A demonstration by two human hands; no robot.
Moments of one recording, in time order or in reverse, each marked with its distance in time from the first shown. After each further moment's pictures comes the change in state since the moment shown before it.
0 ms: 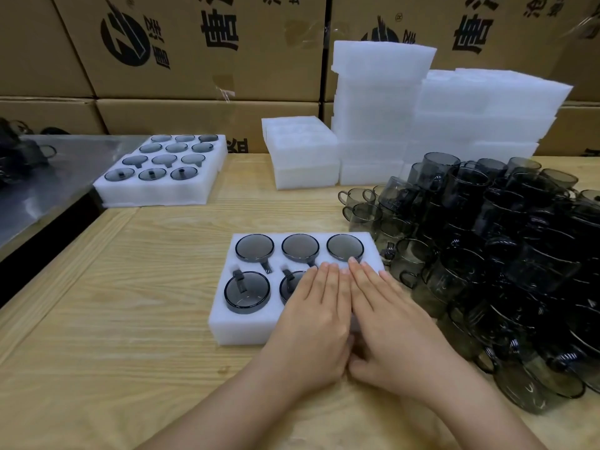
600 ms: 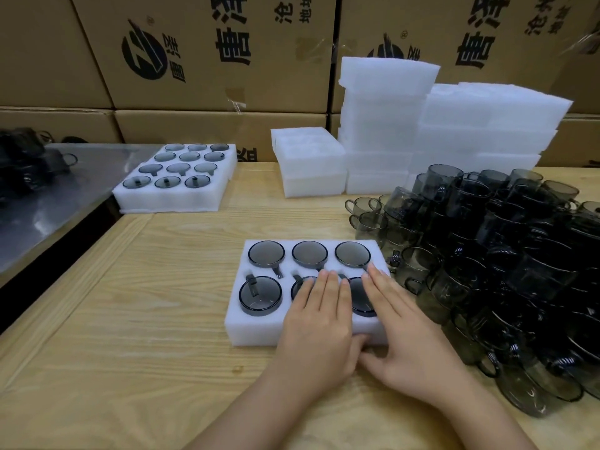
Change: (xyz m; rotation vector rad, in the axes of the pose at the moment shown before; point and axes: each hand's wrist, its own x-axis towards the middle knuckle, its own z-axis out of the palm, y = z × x) left_hand -0.006 0.006 0.004 -0.113 0.054 -0.192; right_hand -0.010 0.013 0.020 0.384 0.255 0.039
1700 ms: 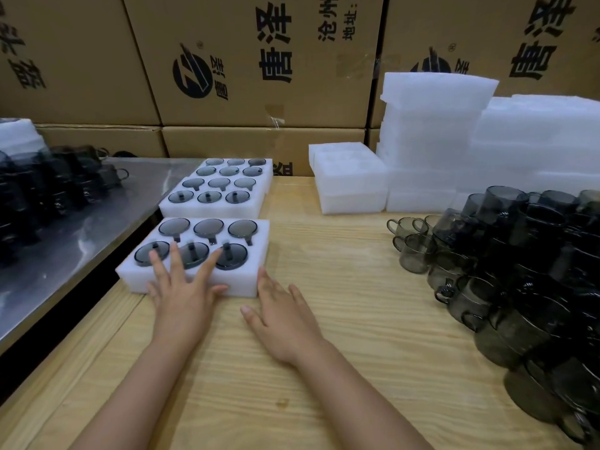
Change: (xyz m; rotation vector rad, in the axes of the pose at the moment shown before) left_hand -0.039 -0.226 0.036 -0.169 -0.018 -0.699; right_hand 0.145 -0.120 0.125 0.178 -0.317 -0.051
